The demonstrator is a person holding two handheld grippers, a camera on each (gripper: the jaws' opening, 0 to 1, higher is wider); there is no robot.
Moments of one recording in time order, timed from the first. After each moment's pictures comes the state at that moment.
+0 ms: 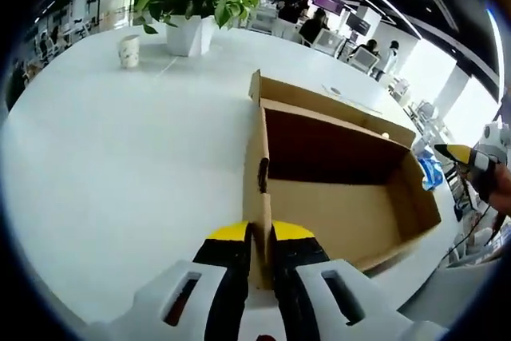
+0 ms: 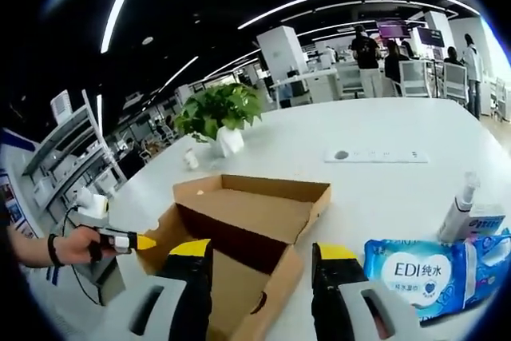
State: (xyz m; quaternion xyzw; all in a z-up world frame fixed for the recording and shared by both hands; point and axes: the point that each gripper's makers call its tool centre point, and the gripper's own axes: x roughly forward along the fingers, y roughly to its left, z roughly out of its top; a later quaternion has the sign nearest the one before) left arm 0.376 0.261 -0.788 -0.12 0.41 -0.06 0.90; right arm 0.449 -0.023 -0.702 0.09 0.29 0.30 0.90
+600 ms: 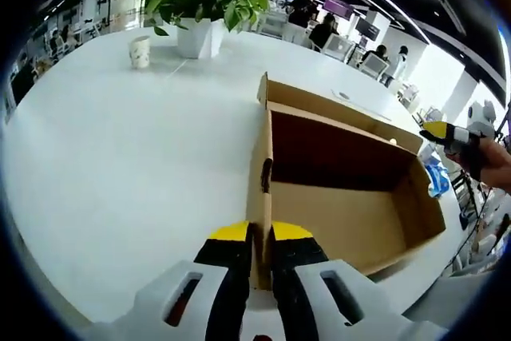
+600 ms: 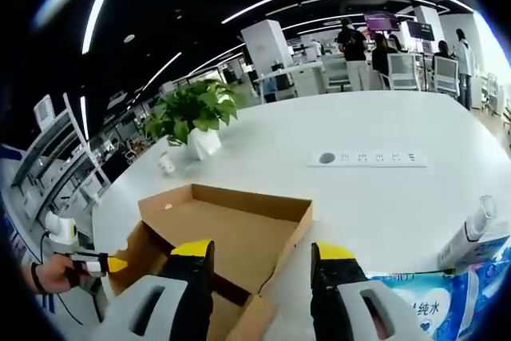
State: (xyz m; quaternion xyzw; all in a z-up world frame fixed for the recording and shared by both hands) left arm 0.377 0.264 -0.789 -0.13 0.40 -0.03 0.91; right arm 0.519 -0.023 -0.728 0.10 0.32 0.26 0.90
